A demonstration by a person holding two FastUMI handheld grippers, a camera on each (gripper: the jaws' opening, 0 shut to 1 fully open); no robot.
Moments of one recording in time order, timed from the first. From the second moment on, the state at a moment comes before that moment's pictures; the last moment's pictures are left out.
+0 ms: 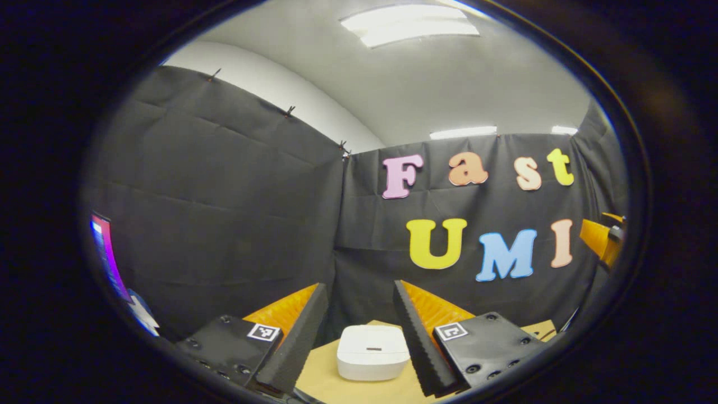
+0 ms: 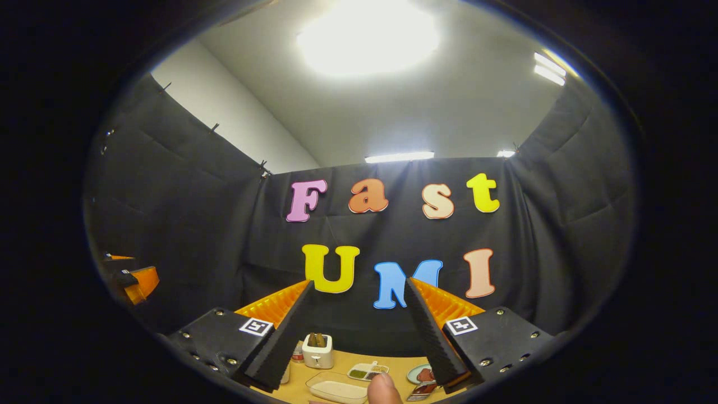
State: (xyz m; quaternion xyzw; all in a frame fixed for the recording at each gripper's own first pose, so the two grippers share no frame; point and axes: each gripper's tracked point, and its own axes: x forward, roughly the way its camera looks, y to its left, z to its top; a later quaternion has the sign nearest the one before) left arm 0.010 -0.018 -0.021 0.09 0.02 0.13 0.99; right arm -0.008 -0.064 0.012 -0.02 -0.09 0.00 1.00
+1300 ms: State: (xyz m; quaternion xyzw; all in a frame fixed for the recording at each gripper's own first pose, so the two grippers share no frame) left arm 0.258 0.048 -0.414 0.10 0.39 0.04 0.92; right arm 0.019 -0.025 -0.061 -0.09 0.08 -0.15 0.98
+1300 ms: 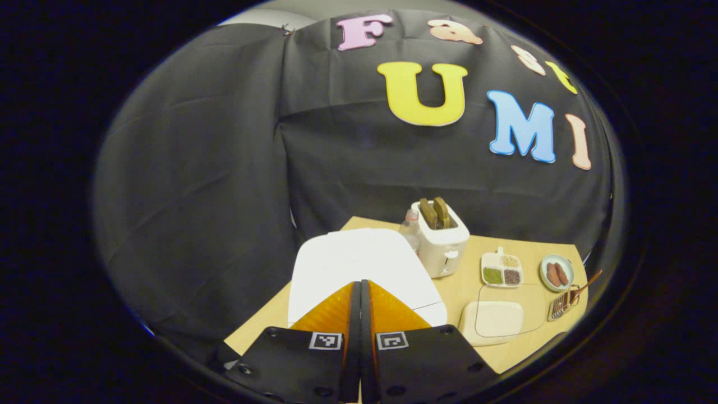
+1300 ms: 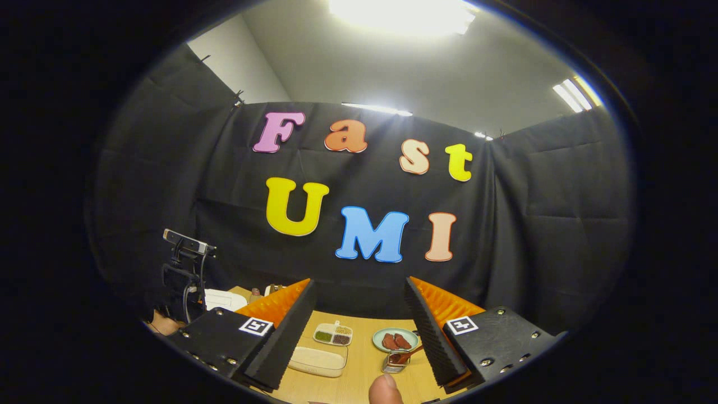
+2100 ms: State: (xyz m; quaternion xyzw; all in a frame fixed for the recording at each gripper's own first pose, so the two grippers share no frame) left arm 0.291 0.054 -0.452 0.12 0.36 0.05 0.93; right arm 0.018 -0.022 -0.075 -0.11 0.12 -0.15 0.98
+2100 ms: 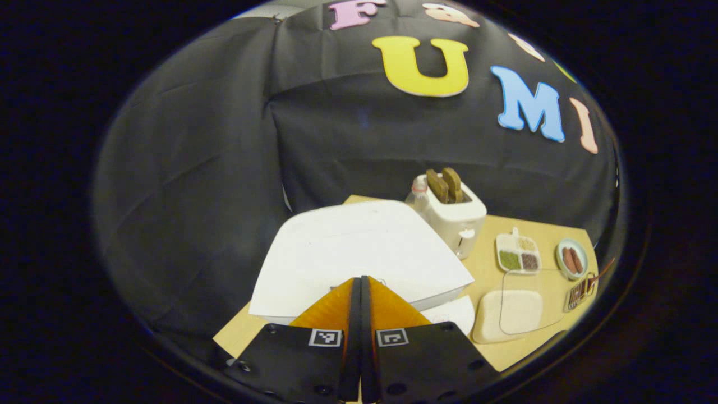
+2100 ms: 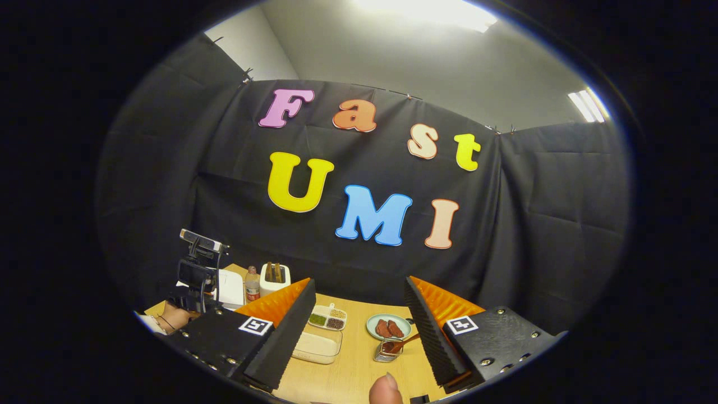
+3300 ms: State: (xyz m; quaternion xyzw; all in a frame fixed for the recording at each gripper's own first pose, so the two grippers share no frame) left arm 0.222 0.035 -0.344 0.12 0.27 0.01 0.96; right arm -0.036 -0.082 -0.084 -0.08 0.12 -0.21 0.97
